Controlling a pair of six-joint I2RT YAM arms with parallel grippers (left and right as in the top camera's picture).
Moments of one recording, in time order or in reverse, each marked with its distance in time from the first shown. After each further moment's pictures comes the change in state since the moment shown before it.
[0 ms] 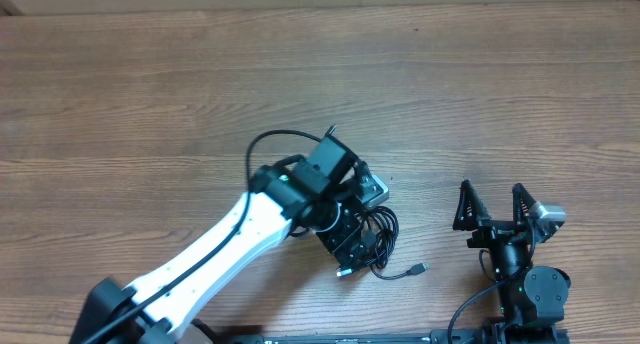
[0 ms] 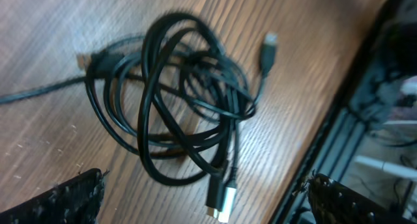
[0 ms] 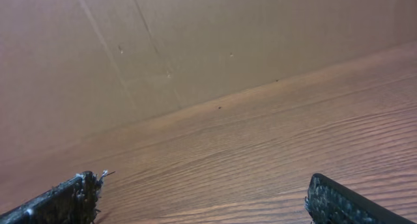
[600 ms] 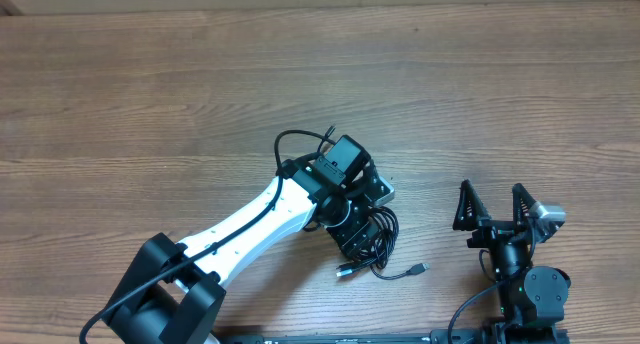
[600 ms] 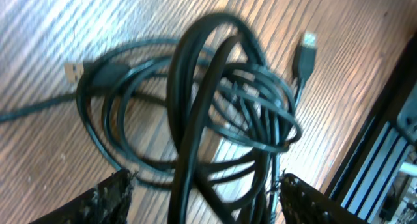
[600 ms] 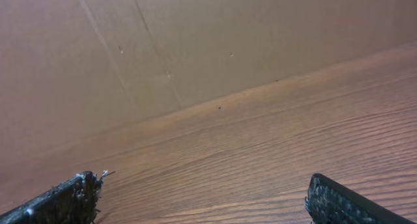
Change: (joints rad) left arm -0.003 0.159 0.000 0.108 0.001 0.003; right arm 0.000 0.000 0.000 0.000 0.000 0.000
